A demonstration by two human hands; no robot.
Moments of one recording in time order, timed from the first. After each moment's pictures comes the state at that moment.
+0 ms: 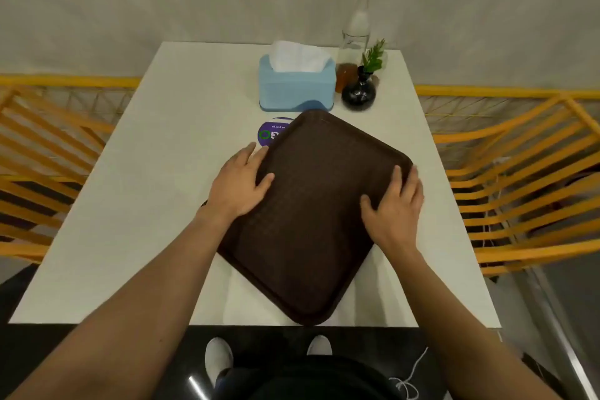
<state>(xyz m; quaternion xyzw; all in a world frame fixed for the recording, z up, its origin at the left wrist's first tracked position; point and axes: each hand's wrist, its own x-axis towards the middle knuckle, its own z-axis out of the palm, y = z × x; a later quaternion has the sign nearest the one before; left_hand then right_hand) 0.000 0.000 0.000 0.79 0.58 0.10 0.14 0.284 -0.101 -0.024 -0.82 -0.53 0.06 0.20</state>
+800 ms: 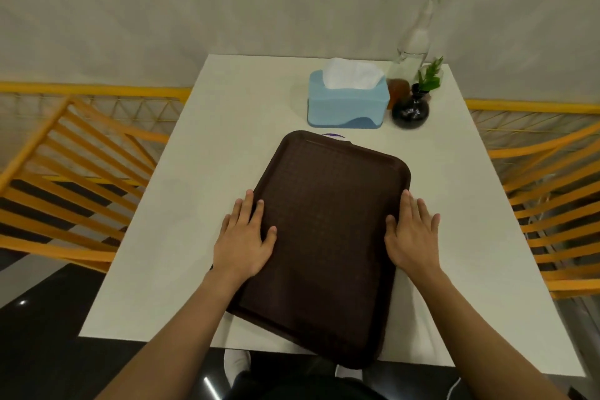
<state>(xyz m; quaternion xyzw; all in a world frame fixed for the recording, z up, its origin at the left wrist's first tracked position) -0.098 -0.046 -0.037 0.74 0.66 0.01 0.14 0.227 -0.072 -0.043 -0.80 -0.58 0.12 0.11</state>
